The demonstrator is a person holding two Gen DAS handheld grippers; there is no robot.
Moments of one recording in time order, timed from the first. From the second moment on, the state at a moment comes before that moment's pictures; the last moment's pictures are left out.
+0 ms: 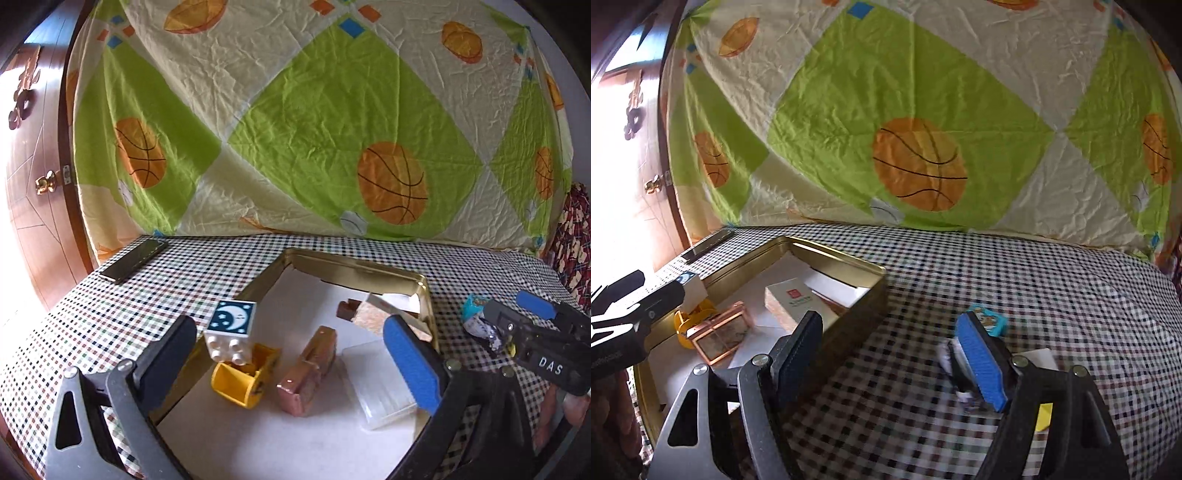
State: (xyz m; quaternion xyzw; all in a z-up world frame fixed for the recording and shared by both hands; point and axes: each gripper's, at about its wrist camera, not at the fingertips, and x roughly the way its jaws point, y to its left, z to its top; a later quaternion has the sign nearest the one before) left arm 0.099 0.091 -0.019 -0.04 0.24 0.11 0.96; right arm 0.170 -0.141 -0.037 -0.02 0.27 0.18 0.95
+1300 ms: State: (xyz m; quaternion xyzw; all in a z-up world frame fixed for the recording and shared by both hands) left arm 0.173 -0.081 -0.046 0.04 0.30 -0.01 0.95; right arm 0.204 -0.248 -0.072 0.05 0.37 0.10 0.92
